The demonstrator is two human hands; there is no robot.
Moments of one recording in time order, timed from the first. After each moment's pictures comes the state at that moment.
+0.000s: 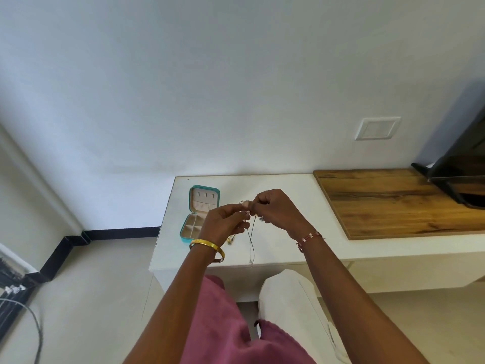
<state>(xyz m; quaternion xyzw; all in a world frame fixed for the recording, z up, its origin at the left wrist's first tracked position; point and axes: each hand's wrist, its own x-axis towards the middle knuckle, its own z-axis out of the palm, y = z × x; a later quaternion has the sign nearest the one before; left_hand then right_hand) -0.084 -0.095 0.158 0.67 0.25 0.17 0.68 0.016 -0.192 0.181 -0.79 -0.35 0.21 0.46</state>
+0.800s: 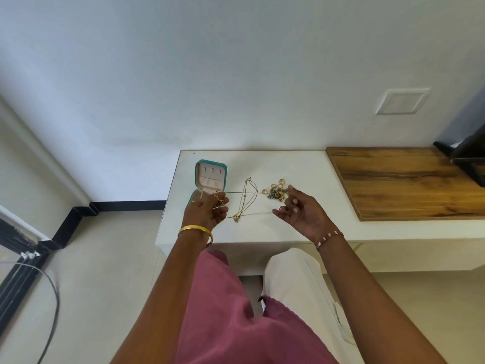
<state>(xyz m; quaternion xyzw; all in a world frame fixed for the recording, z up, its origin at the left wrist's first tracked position) -0.099 -0.061 0.113 0.43 0.37 0.24 0.79 0.056 -0.214 0.090 -0.48 -0.01 0.44 0.76</state>
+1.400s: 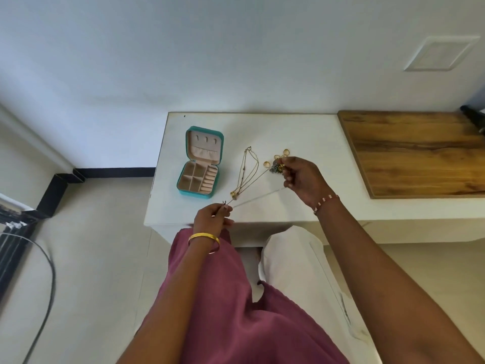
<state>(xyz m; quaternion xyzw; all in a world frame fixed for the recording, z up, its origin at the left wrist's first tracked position) -0.081 -0.061 0.012 0.61 0.46 0.11 0.63 0.102 -0.173 0.061 -0.61 -0.03 0.39 0.70</state>
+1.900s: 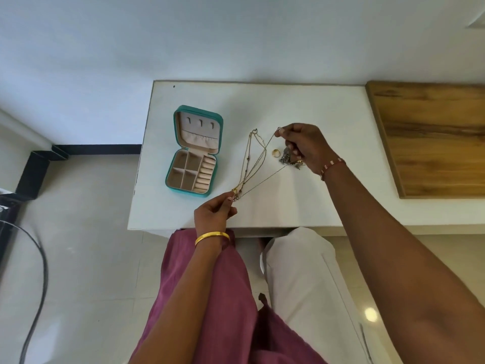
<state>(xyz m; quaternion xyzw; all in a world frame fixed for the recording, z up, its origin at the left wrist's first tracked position) -0.040 -0.047 -0.027 0.51 0.53 0.19 0.65 0.177 -0.108 0.022 -0.74 -0.14 0.36 0.55</state>
